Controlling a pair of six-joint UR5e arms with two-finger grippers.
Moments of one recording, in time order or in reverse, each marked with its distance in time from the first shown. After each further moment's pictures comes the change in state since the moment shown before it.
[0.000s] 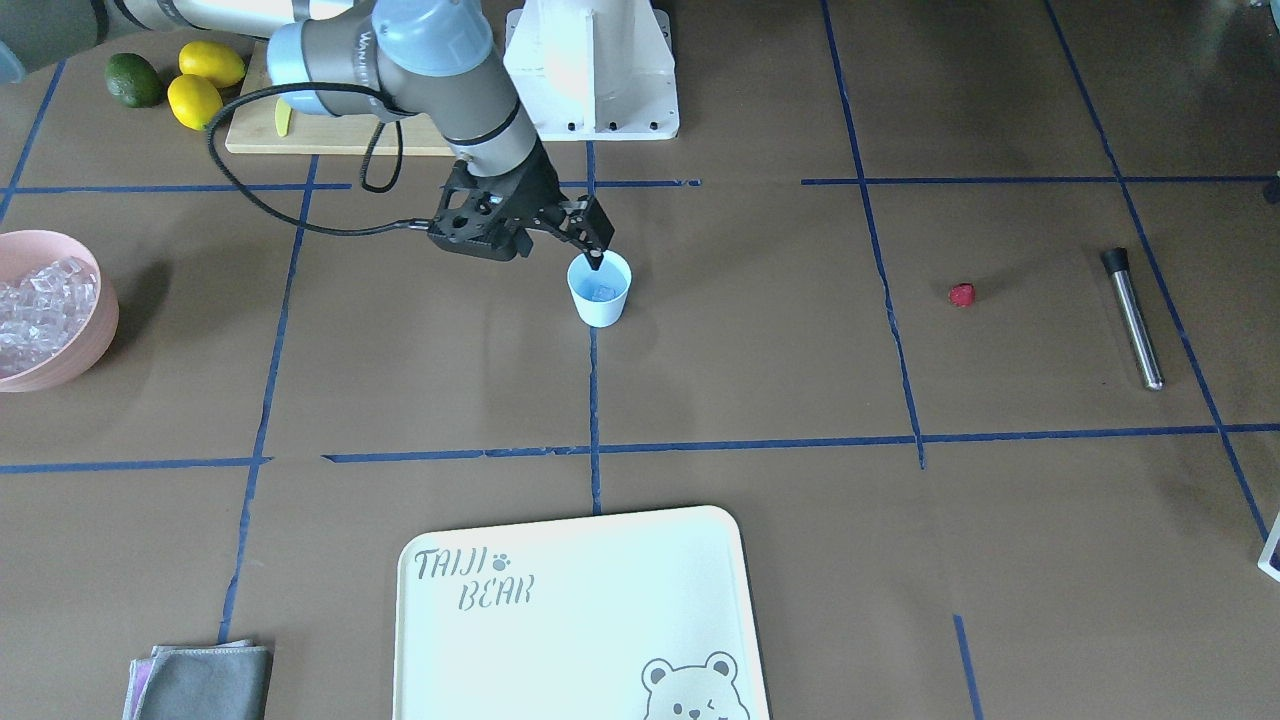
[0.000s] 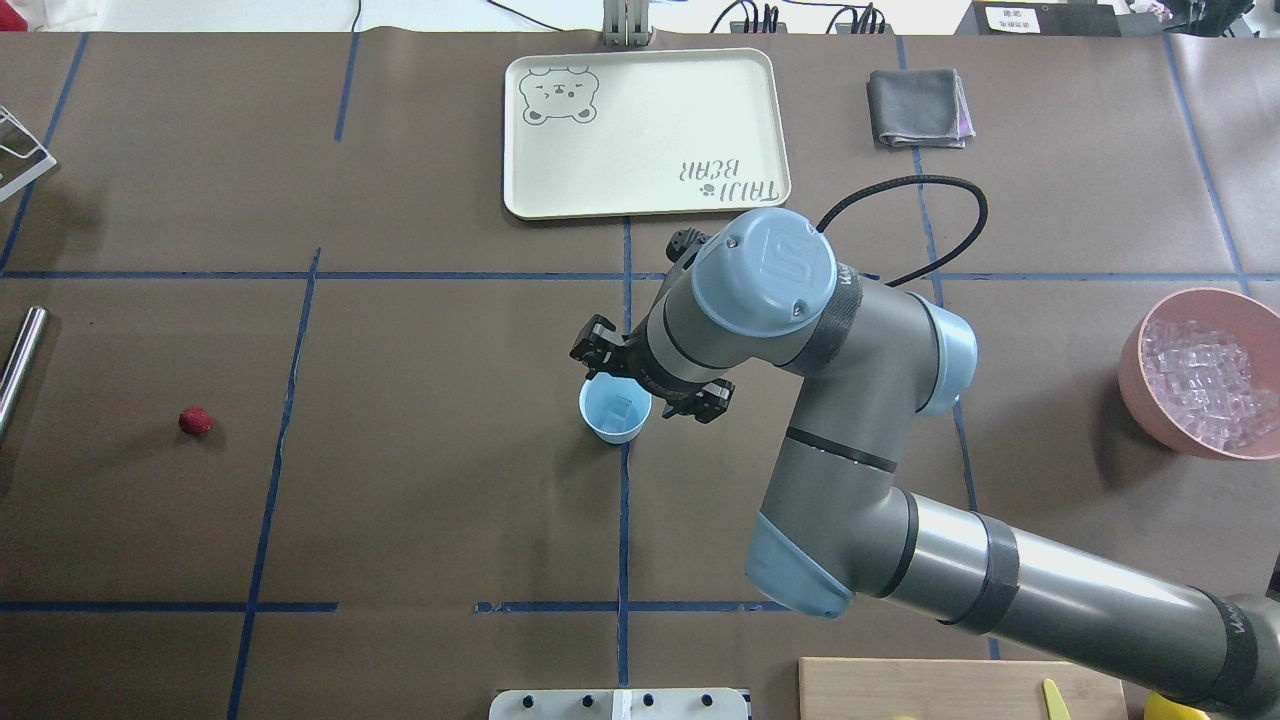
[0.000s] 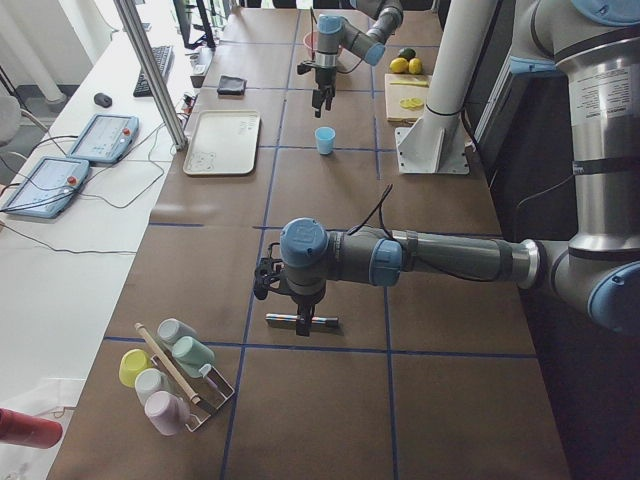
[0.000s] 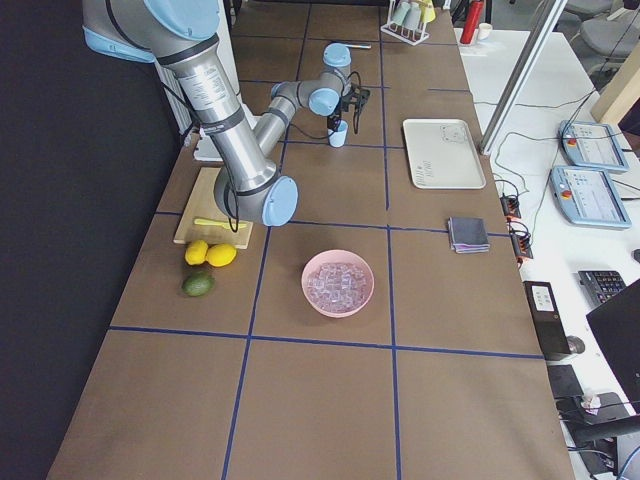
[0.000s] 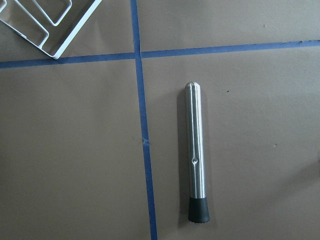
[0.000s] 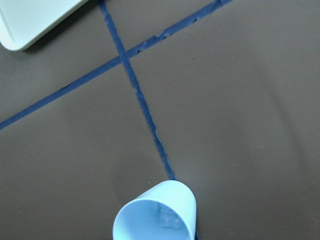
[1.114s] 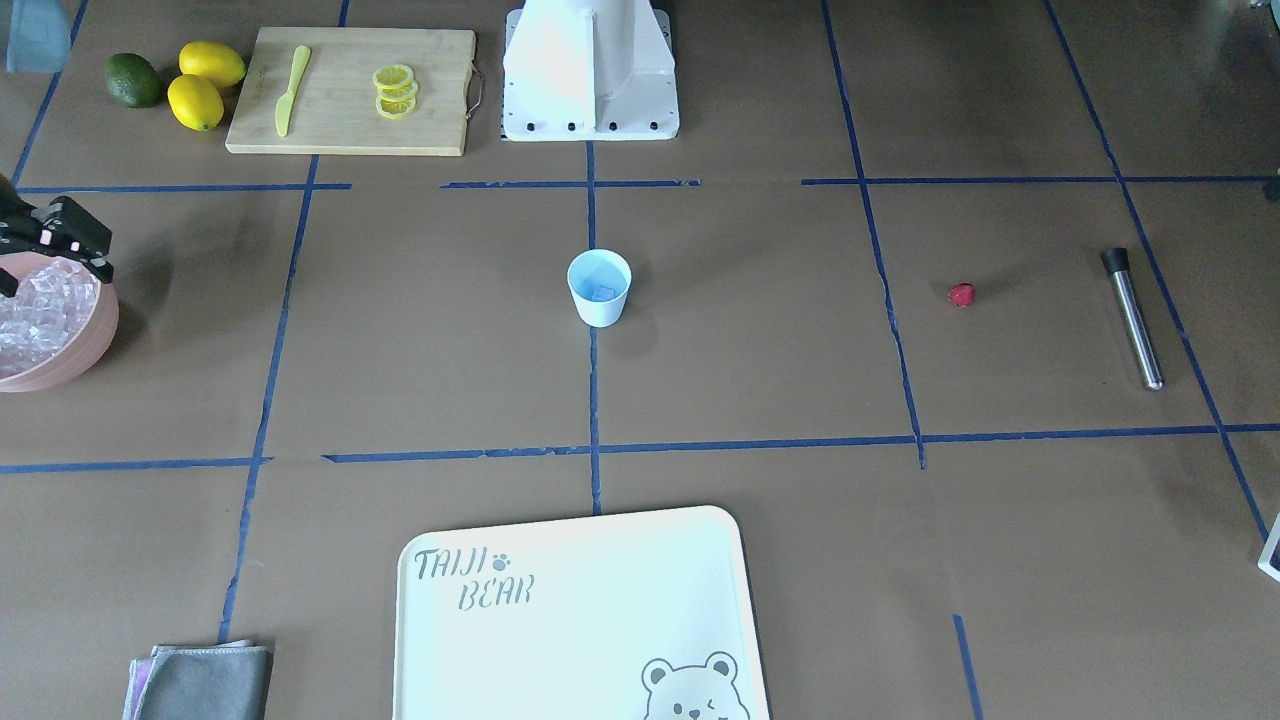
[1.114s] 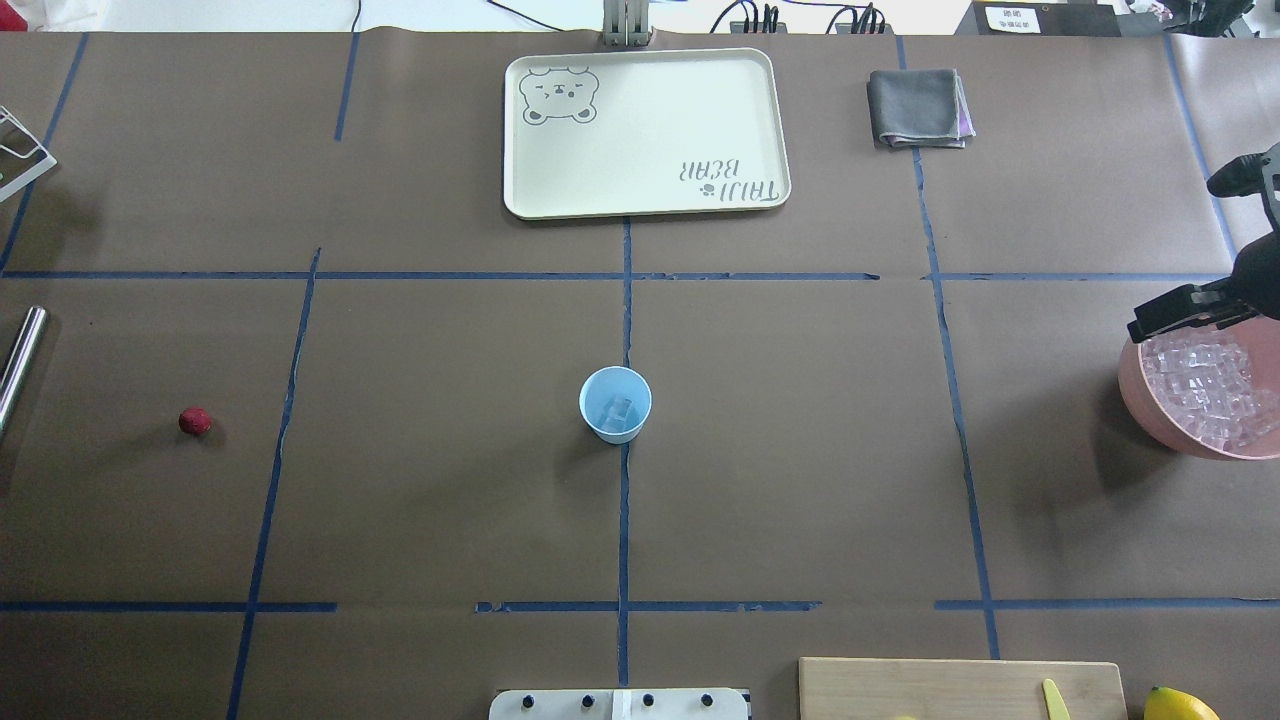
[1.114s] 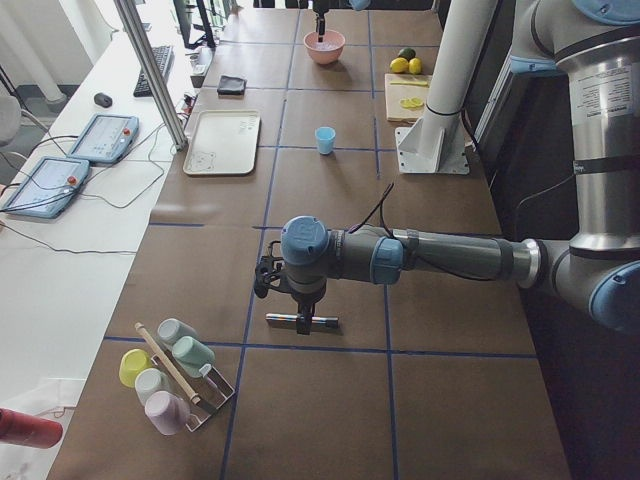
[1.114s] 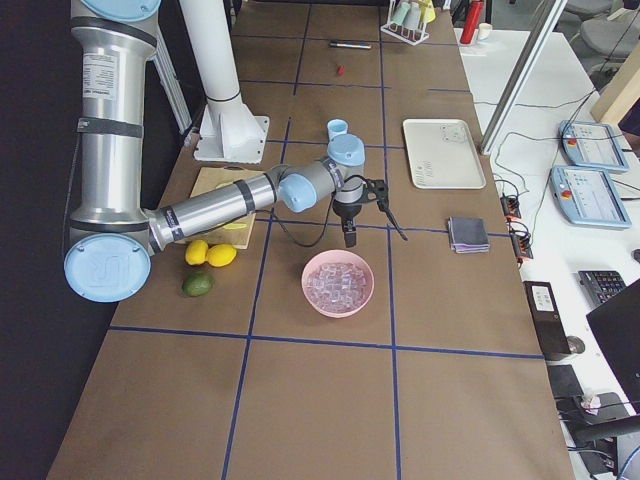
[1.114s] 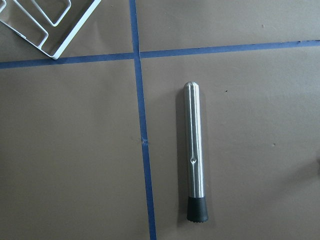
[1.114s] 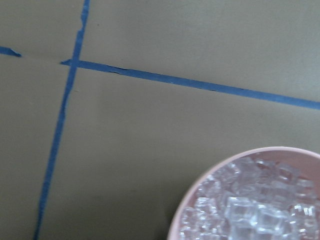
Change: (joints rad) left arm -0.001 0.002 -0.007 0.000 0.000 -0.001; right arm 0.528 -0.676 0.152 0.007 0.199 -1.216
